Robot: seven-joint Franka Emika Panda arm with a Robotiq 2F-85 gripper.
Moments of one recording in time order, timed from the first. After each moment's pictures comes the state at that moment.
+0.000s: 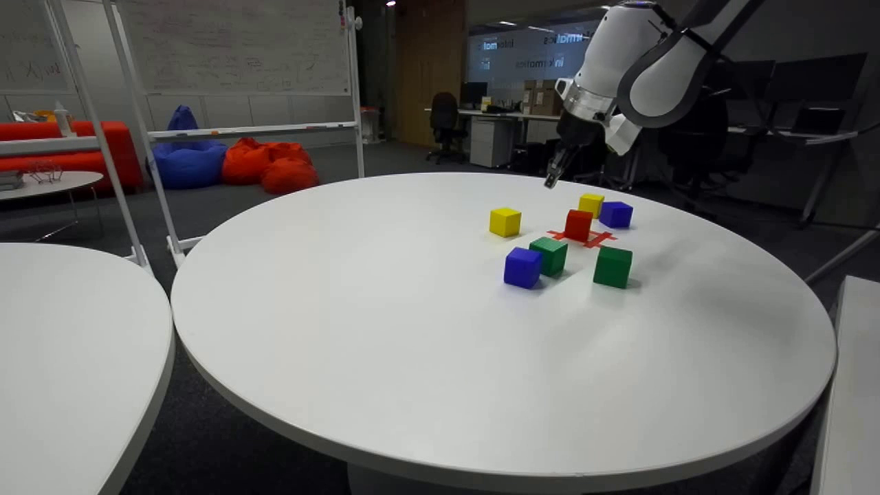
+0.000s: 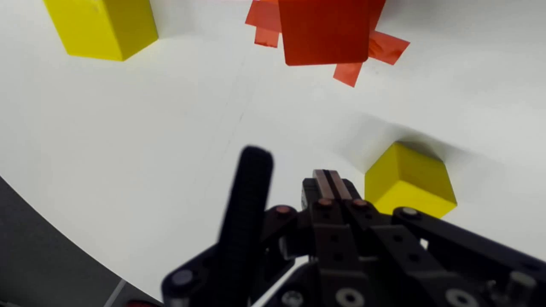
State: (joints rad) arm 0.02 0.35 -0.14 -2.23 -0.41 3.01 0.01
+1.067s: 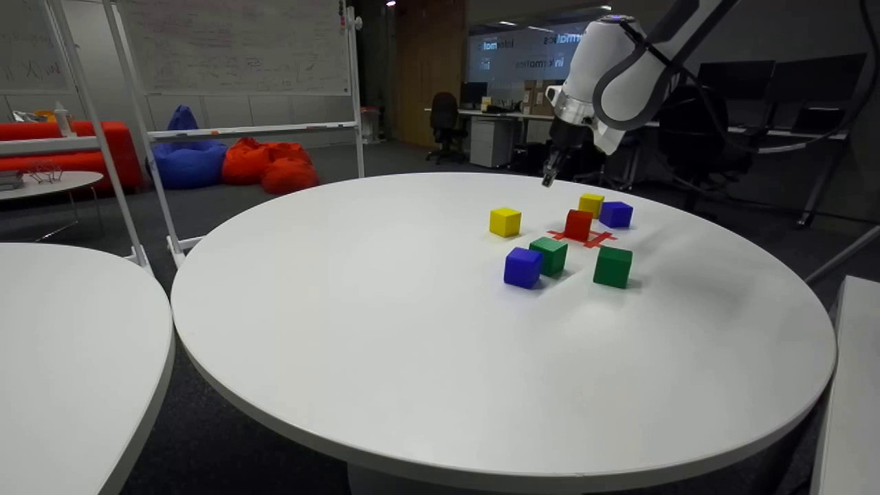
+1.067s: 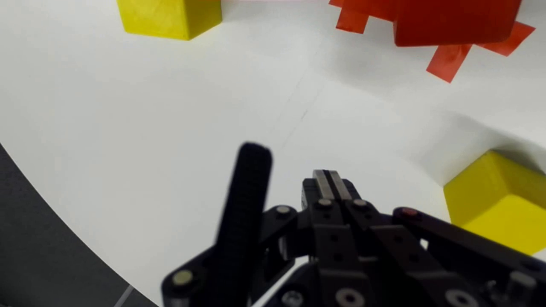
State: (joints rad) arm -0.03 0.47 -0.14 -2.06 -0.37 2.93 -0.10
